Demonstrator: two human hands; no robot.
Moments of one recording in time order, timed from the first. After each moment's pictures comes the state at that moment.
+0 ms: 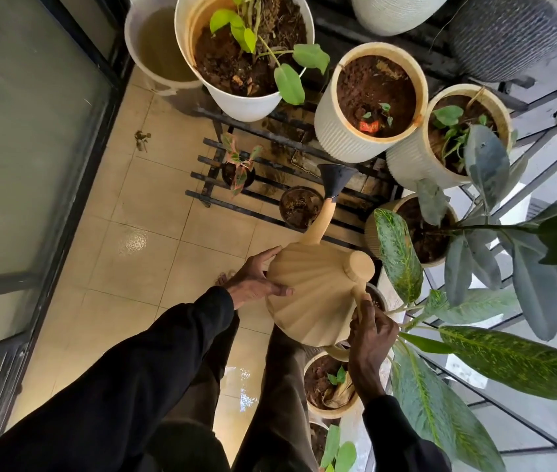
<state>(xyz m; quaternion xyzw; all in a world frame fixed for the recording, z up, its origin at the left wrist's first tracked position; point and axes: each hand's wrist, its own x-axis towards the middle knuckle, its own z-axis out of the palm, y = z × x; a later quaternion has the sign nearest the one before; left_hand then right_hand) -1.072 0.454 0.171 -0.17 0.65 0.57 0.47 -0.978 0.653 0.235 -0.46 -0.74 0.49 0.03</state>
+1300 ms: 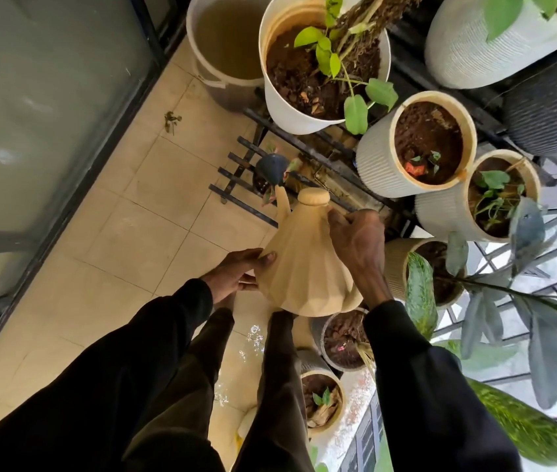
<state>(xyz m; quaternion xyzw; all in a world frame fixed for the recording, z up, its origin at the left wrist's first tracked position) -1.088 0.339 0.119 -0.25 0.48 0.71 0.45 -1.190 0.540 0.254 -0.19 -0.92 0.27 -0.19</state>
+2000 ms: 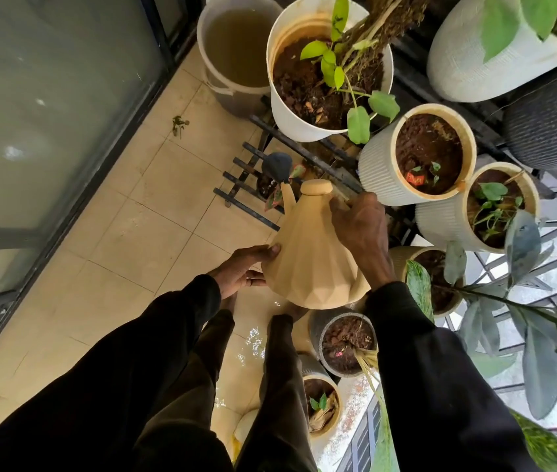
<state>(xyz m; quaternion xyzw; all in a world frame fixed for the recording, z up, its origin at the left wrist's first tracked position) -1.105 0.346 0.132 -0.29 0.44 0.73 0.43 -1.219 0.520 0.294 -0.16 -0.93 0.26 -0.21</state>
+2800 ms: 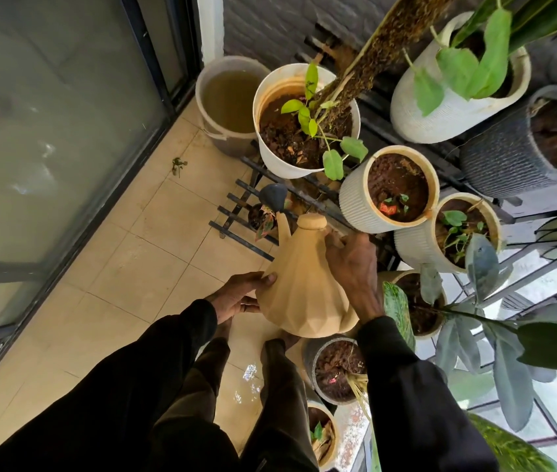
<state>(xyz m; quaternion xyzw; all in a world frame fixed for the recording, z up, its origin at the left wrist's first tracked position) -1.104 0.356 0.185 -0.26 0.48 0.72 0.42 -1.199 0.551 0.316 -0.16 -0.93 0.28 -0.16</state>
